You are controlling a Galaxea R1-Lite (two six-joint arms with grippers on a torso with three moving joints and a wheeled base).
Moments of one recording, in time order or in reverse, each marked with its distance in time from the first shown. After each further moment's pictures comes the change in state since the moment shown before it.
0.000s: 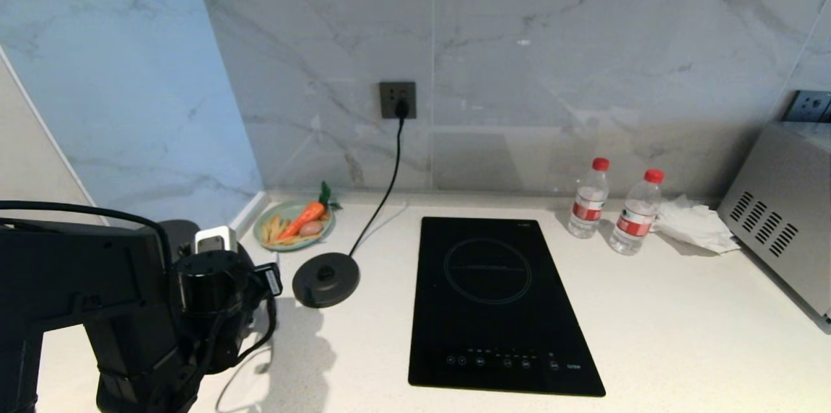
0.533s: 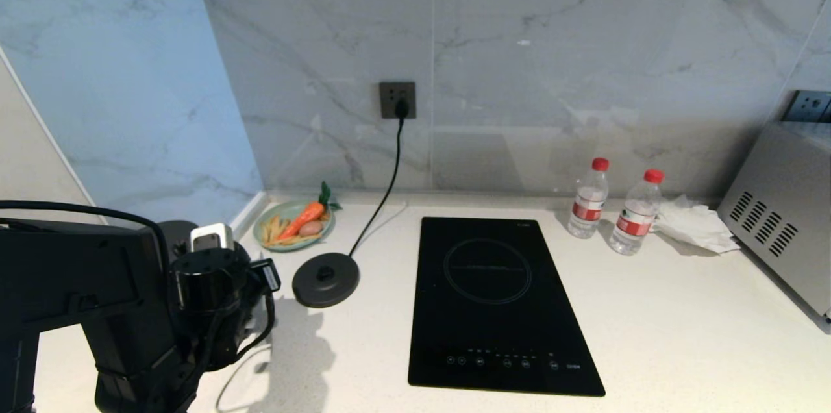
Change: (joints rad) left arm 0.006 -0.001 0.003 -0.002 0.000 0.003; right arm 0.000 0.000 0.000 -0.001 0.000 0.000
